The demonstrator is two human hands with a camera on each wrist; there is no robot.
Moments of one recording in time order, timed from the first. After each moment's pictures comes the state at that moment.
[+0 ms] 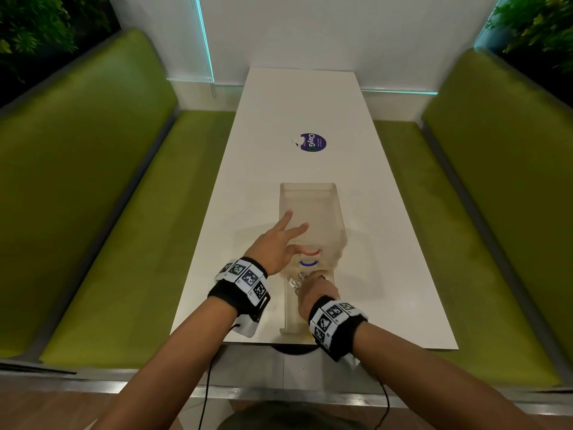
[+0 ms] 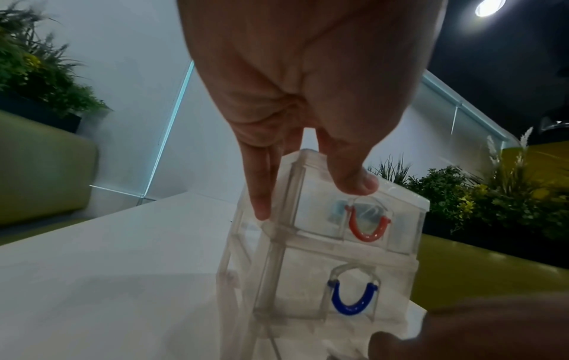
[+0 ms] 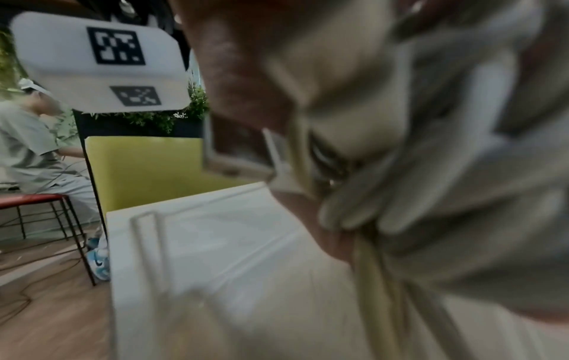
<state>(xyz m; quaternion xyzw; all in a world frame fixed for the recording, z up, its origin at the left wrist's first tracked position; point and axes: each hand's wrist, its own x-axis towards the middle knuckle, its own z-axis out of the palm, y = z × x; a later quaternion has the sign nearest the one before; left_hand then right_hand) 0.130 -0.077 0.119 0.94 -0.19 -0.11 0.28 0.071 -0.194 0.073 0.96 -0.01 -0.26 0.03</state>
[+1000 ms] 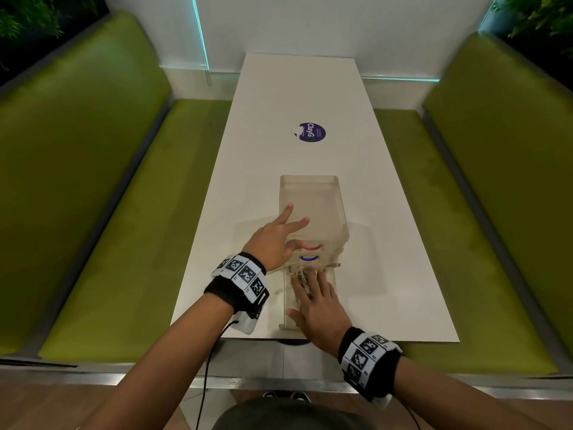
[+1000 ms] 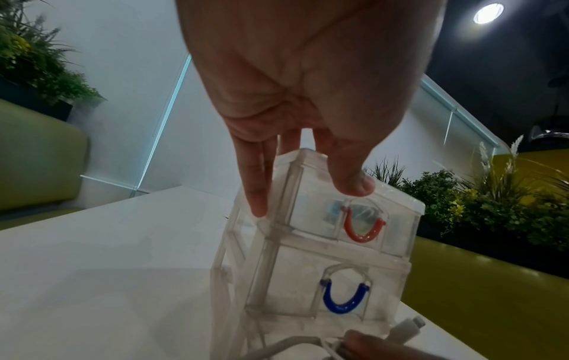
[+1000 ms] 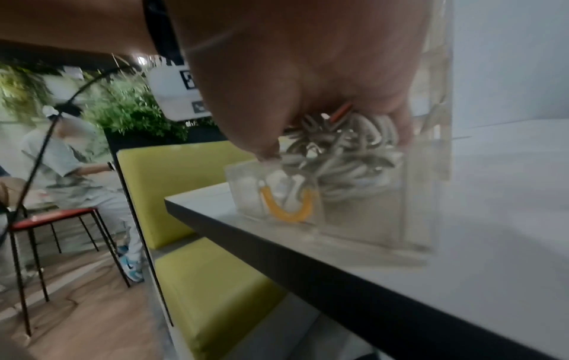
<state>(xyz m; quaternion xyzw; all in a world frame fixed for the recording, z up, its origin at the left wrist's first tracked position) 0.137 -0.075 0.108 0.94 -0.19 -0.10 0.28 0.032 -0.220 0.019 0.98 0.15 -0.06 -0.07</state>
